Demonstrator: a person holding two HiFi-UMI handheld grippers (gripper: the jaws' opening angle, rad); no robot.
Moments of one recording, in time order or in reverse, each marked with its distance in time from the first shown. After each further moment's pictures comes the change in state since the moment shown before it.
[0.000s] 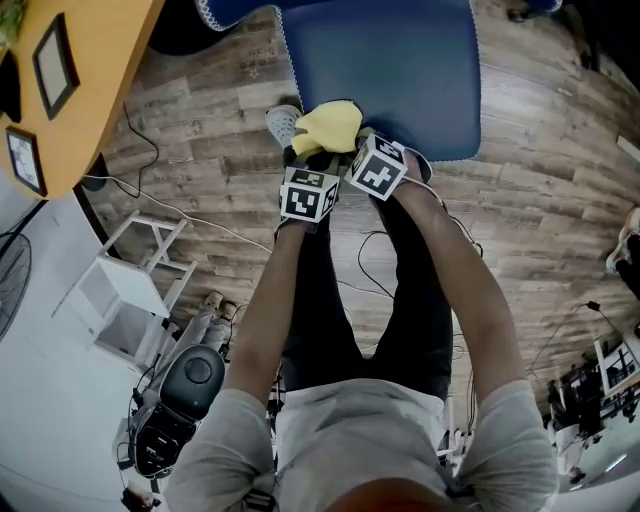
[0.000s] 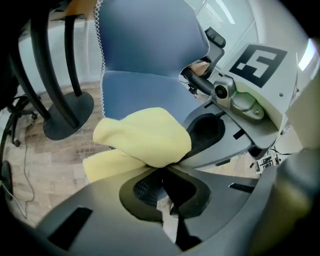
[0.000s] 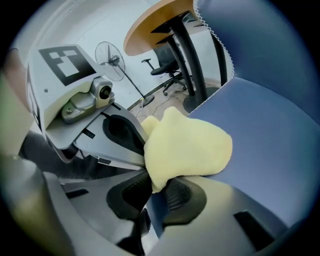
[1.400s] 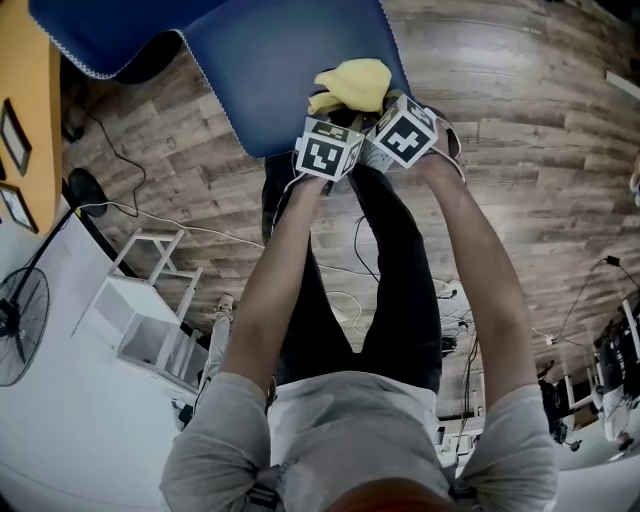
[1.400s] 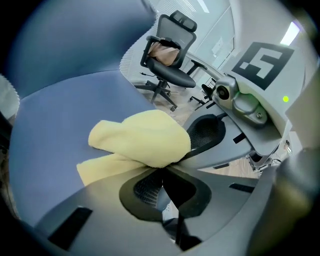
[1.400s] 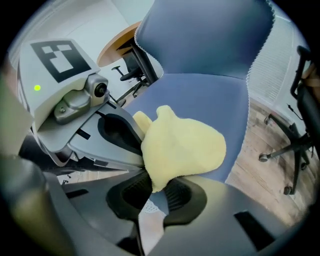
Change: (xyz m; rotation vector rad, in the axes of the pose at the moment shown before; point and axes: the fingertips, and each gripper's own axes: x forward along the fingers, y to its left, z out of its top) left arm 0.098 -0.175 0.078 0.219 0.038 -0.139; right arm -0.122 -0.091 -0.166 0.247 0.000 -0.252
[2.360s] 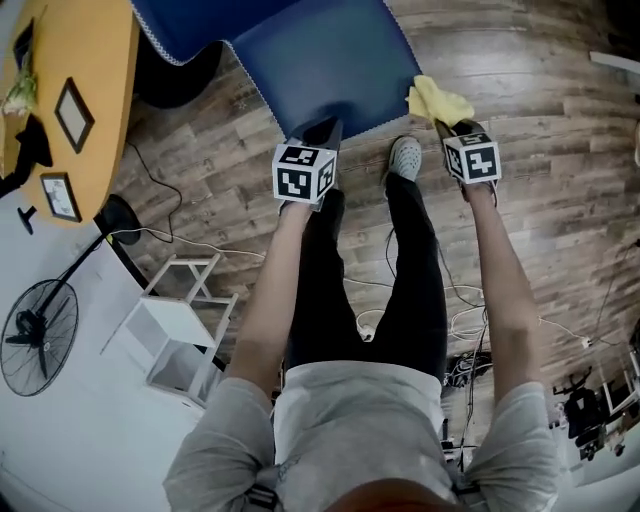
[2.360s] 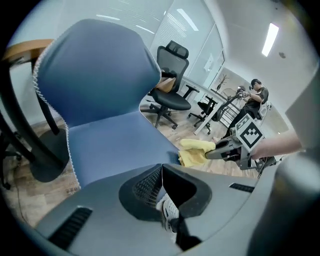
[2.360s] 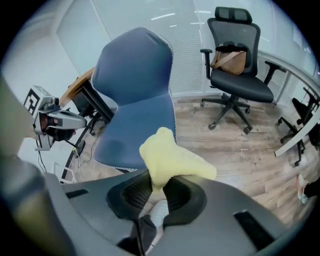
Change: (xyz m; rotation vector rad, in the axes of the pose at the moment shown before) left arm -0.167 0.031 0.002 0.061 -0.196 0.046; right arm -0.096 0.011 -0.072 0.592 -0.271 -0.315
